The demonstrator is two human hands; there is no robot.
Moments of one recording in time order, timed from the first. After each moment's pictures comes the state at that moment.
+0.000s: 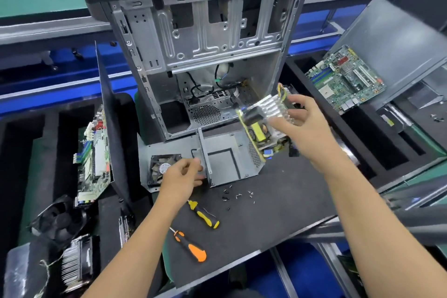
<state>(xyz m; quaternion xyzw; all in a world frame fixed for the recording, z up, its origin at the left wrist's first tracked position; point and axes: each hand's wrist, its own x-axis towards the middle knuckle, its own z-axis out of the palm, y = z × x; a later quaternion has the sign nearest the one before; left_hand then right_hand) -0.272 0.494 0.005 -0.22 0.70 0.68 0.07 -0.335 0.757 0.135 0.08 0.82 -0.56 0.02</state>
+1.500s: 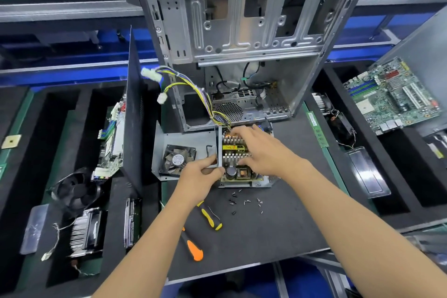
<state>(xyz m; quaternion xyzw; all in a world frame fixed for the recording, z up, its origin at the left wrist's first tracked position) -0.276 0.509 -0.001 -0.23 0.76 0.60 0.10 -0.385 0.691 0.045 -0.37 0.90 -0.16 0.14</state>
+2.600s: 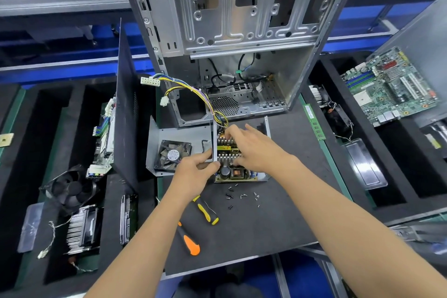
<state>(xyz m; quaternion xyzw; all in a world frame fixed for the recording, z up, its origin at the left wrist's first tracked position) -0.277 0.512 0.000 -0.23 0.77 0.59 0.09 -0.384 0.683 0.028 -0.42 0.90 -0.10 0.12</state>
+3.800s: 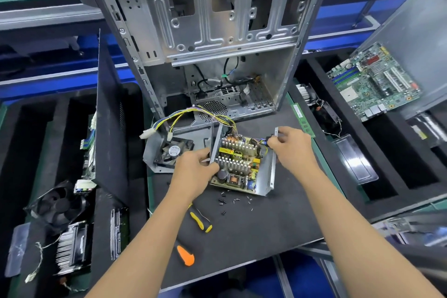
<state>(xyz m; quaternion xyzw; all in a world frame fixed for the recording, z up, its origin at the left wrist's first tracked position) -0.296 0.532 0.027 -0.19 0.83 0.52 0.08 -0.381 0.760 0.039 0.05 0.92 -0.38 0.07</state>
